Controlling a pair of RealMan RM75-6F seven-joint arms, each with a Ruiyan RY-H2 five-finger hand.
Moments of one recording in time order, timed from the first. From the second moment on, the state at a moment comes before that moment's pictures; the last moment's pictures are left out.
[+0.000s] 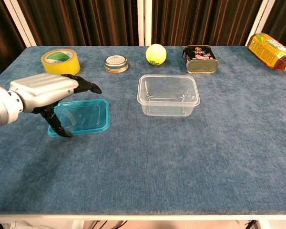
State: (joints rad) left arm -0.61 -1.58 -0.15 -1.54 1.20 0.89 0.55; right arm 0.07 -1.17 0.04 -1.49 -1.55 1.50 0.22
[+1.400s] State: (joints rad) left arm -0.80 -1.49 -0.12 -1.53 0.75 0.83 0.60; right arm 0.06 -1.20 0.04 -1.44 -1.54 1.49 0.27
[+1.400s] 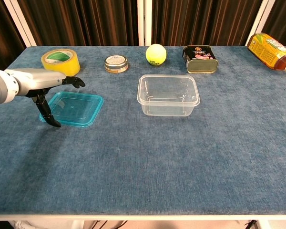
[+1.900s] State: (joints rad) left arm -0.90 -1.53 -0.08 -1.54 0.55 0.89 0.75; right arm 0.06 -1.21 0.04 -1.42 -1.53 1.49 0.29
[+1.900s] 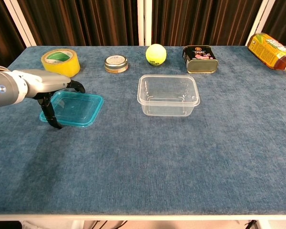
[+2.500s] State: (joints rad) left arm -0.90 -1.47 -0.08 -1.61 0.63 0.95 0.70; right arm 0.06 -1.21 0.04 -1.40 -1.53 1.49 0.30
